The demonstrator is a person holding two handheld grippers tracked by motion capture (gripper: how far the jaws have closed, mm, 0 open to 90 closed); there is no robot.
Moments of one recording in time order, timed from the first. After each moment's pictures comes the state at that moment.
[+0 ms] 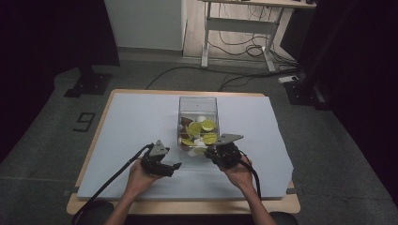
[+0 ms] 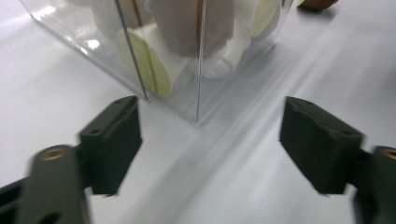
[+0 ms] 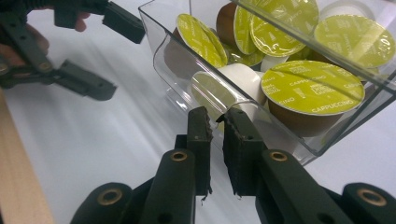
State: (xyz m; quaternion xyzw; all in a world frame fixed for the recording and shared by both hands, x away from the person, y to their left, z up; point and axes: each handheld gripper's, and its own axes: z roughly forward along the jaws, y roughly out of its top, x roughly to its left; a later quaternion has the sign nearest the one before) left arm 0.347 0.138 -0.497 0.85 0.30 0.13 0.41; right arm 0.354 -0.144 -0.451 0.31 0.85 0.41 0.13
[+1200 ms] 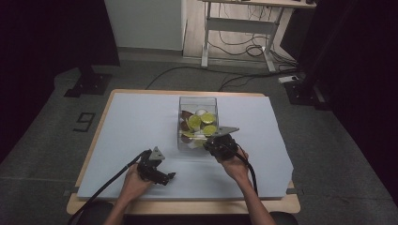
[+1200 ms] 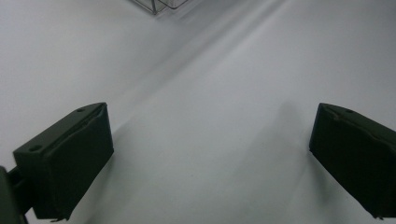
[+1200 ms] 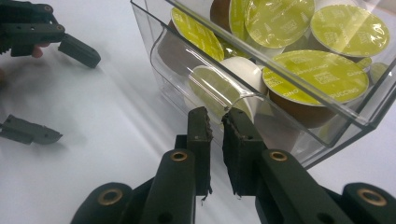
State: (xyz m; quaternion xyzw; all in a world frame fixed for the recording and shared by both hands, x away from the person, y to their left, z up) left arm 0.346 0.151 -0.528 0.87 0.32 0.11 0.35; right arm 0.382 -0.136 -0.453 0.34 0.84 0.39 0.15
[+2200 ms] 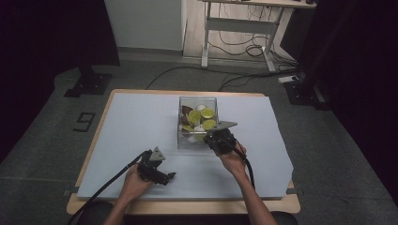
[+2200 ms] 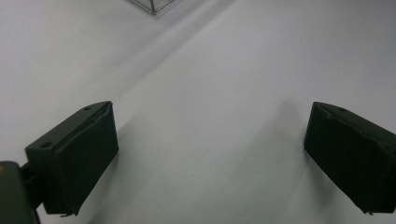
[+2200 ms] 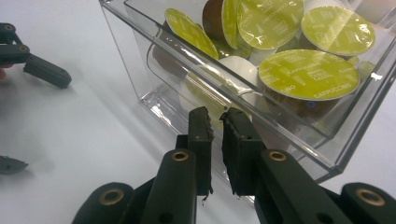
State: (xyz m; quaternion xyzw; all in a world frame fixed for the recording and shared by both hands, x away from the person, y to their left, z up) left arm 0.345 0.150 -0.528 0.88 0.32 0.12 0.34; right arm 0.402 -0.132 -0.454 0.35 0.83 0.39 0.17
